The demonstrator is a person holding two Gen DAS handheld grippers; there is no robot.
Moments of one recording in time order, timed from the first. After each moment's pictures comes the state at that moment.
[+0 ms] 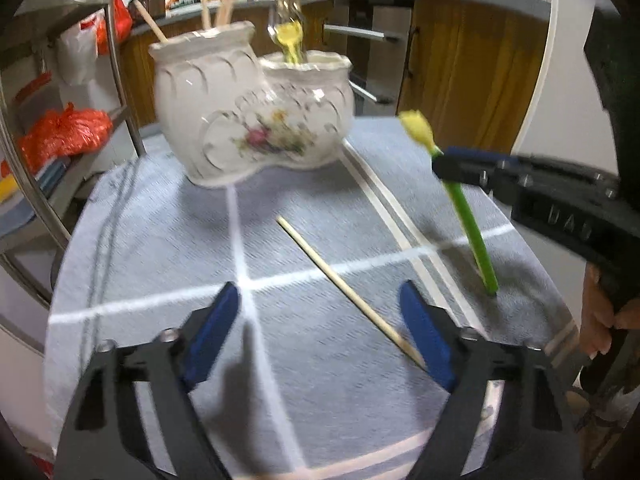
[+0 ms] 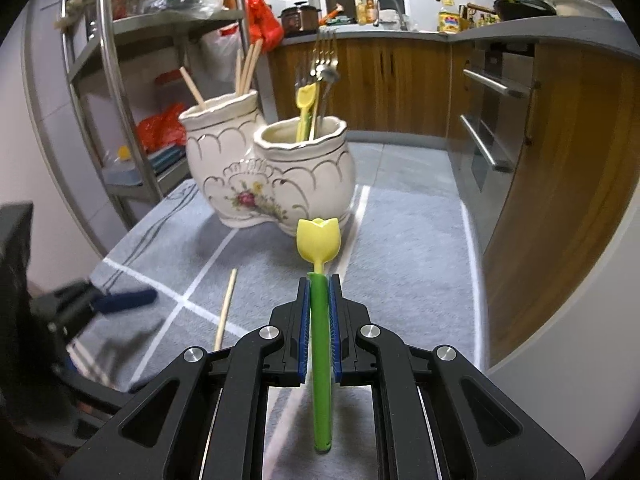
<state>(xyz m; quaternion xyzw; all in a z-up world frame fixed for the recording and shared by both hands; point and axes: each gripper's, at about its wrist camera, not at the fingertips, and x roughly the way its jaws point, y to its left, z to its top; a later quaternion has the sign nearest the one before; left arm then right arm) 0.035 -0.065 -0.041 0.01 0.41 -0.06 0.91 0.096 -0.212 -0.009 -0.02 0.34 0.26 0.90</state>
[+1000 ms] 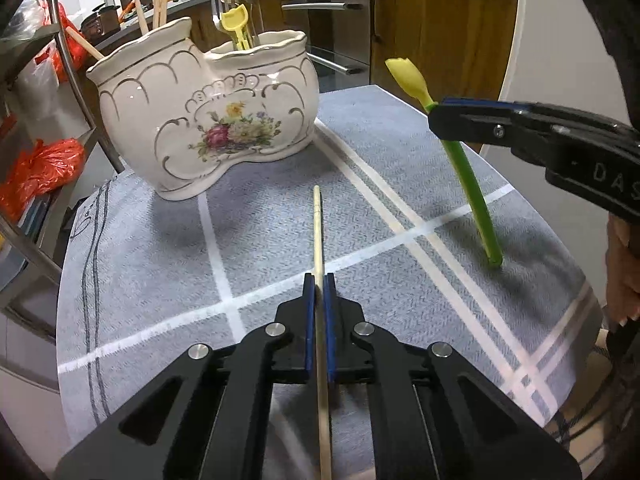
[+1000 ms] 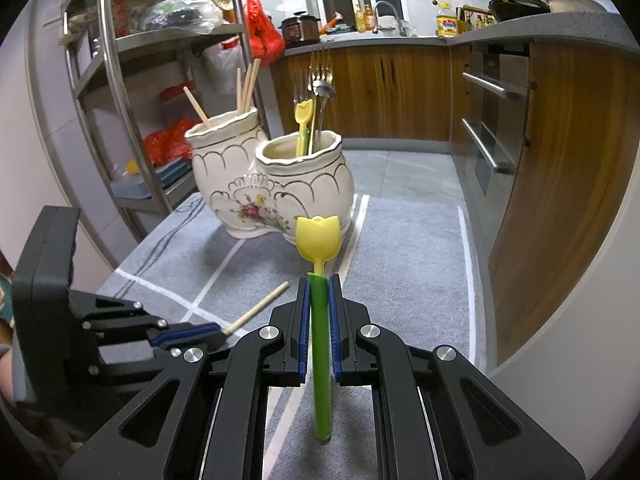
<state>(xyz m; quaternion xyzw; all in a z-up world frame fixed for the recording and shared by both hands) 0.048 -0.070 -0.042 0.09 0.43 -0.11 0.89 0.090 -0.216 -0.003 -0.01 0.33 0.27 0.90</state>
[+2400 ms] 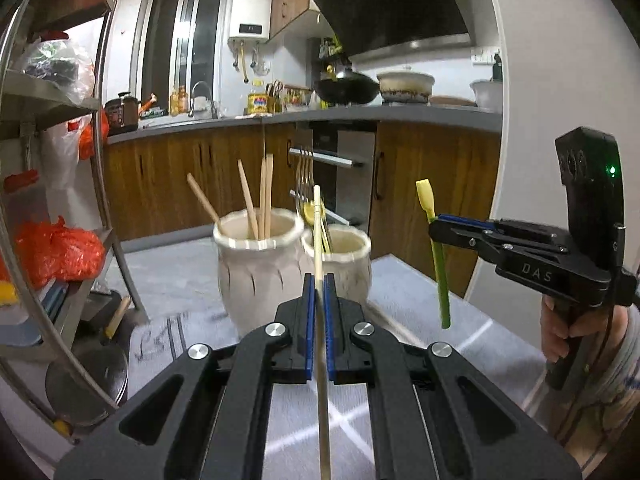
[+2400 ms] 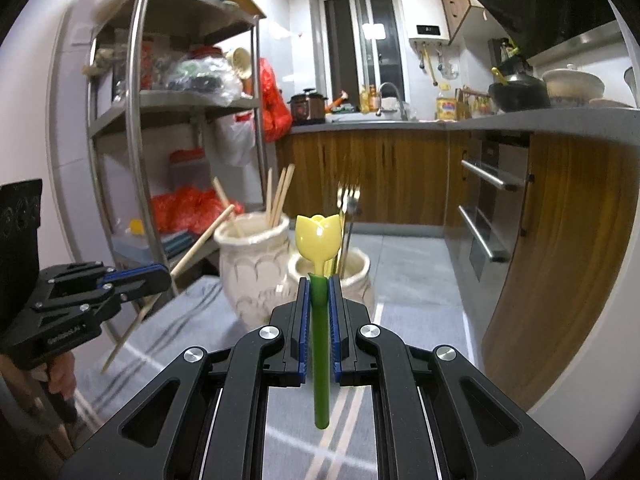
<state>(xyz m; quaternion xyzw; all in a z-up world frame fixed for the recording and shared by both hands) 0.032 0.021 0.053 0.02 0.18 -0.16 0.97 0.088 -0.190 0.053 0.01 0.17 0.26 0.95</state>
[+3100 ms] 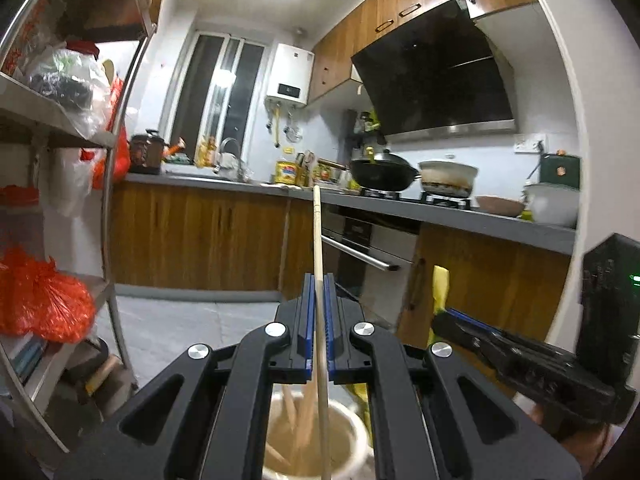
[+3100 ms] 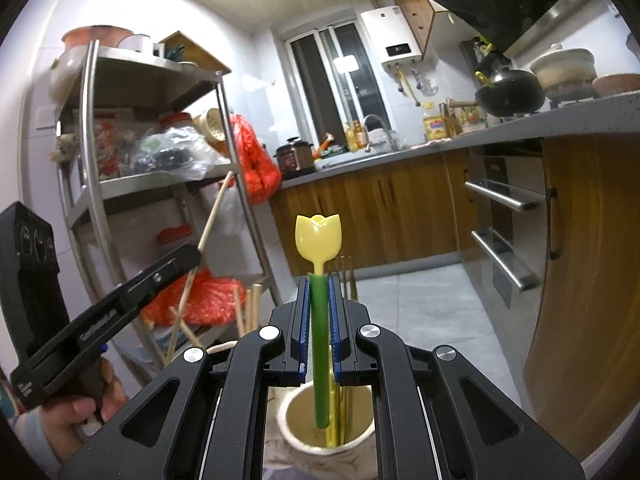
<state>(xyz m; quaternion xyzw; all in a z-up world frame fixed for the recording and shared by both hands) 0.154 0.034 0.102 -0.05 0.05 -0.11 0.99 0.183 -0.169 0.071 0.11 0.12 0.25 0.95</state>
